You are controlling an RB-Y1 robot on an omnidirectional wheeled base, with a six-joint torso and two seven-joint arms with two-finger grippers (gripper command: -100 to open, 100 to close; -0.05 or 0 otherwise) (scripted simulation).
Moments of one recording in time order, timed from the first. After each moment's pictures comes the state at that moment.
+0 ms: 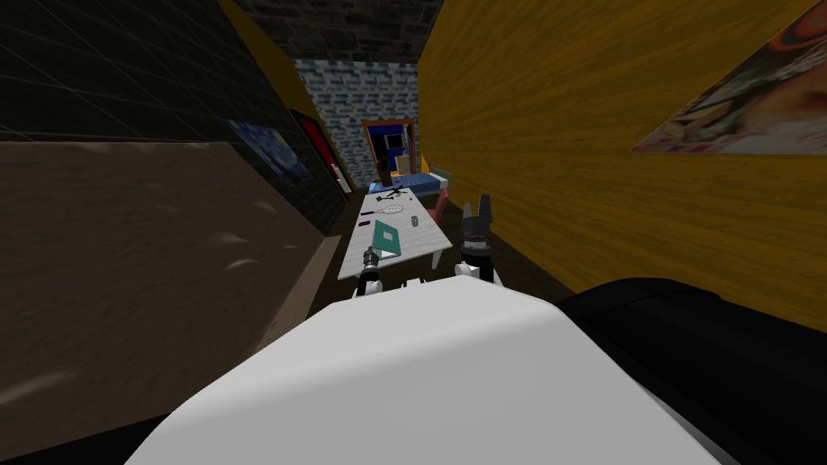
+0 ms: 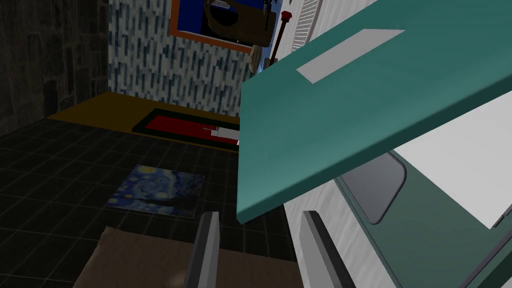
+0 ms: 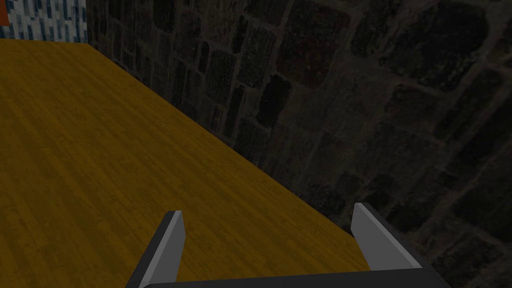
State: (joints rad) left arm 0.19 0.00 -0.02 -1.45 0.13 -0.29 0.07; right arm 0.47 0.01 0.02 -2.23 -0.03 -0.64 0.12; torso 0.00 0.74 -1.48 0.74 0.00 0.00
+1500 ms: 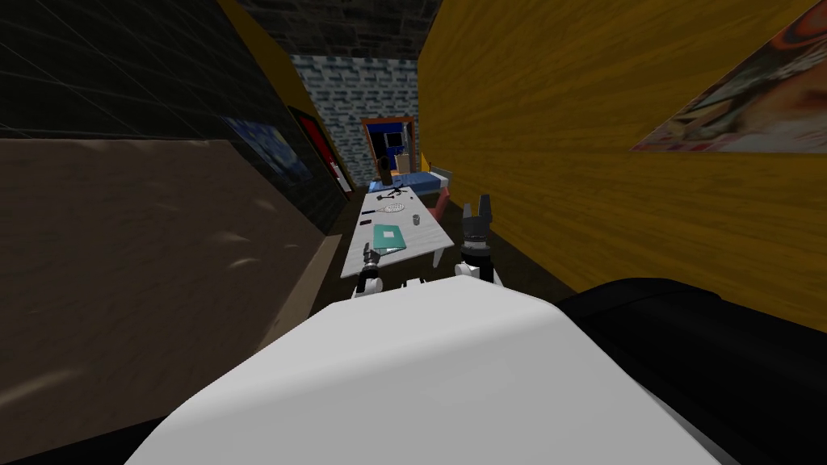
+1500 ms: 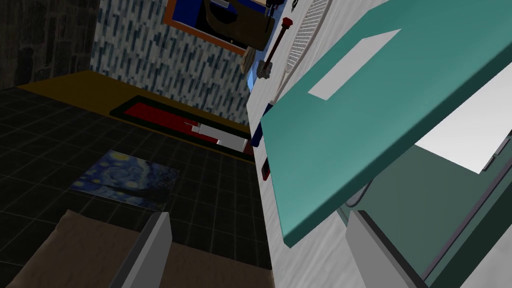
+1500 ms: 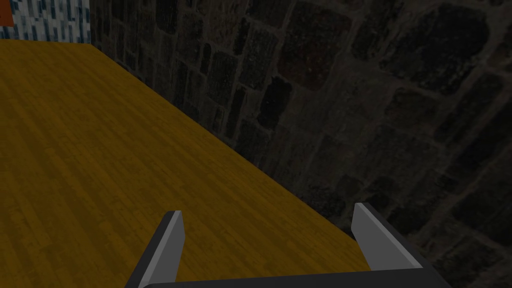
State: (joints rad) left arm 0.16 0.01 -0.04 -1.46 0.21 -0.25 0.16; right arm 0.47 0.01 0.02 -2.23 -0.03 -0.64 0.12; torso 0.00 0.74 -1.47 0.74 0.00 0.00
